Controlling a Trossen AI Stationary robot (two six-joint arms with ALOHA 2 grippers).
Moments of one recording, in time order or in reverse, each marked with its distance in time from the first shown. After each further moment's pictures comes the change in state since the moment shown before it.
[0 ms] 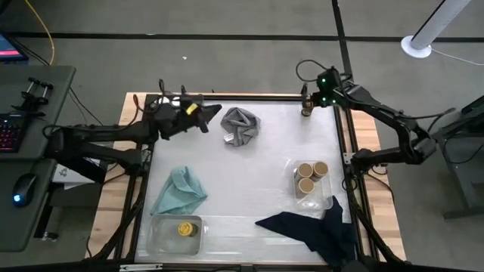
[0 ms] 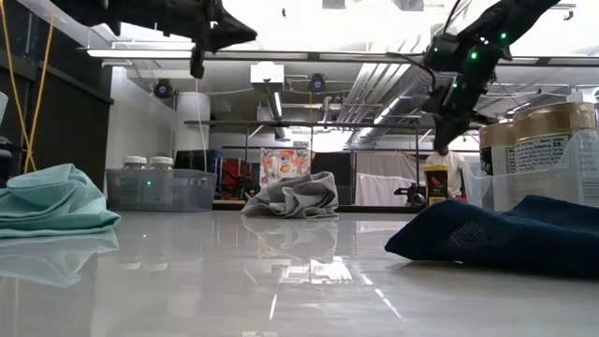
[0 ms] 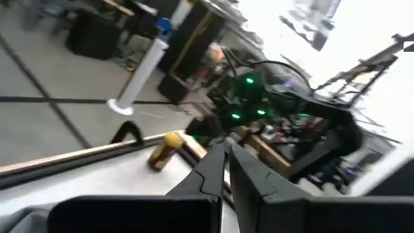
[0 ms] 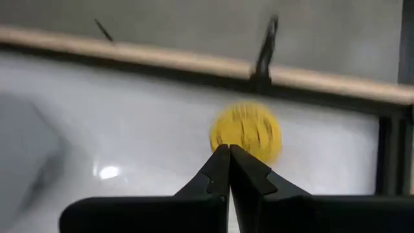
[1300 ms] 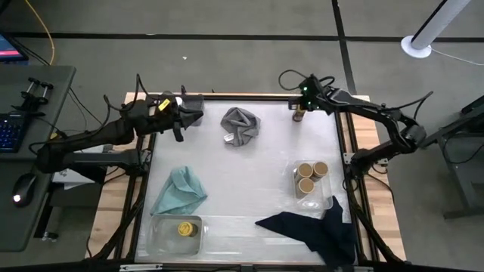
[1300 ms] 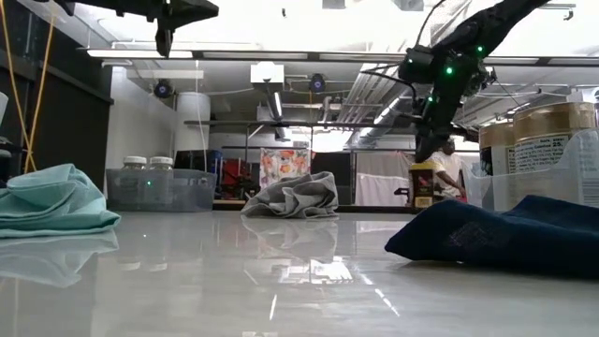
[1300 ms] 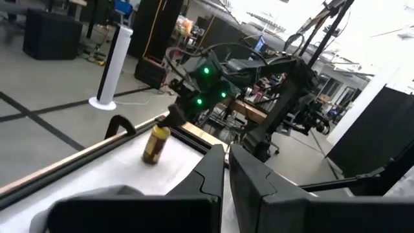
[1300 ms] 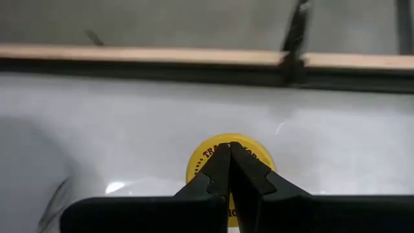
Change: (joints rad) left arm 0.070 -0.327 0.000 -0.371 0.248 0.197; right arm 0.175 0.161 0.006 0.080 0.135 0.253
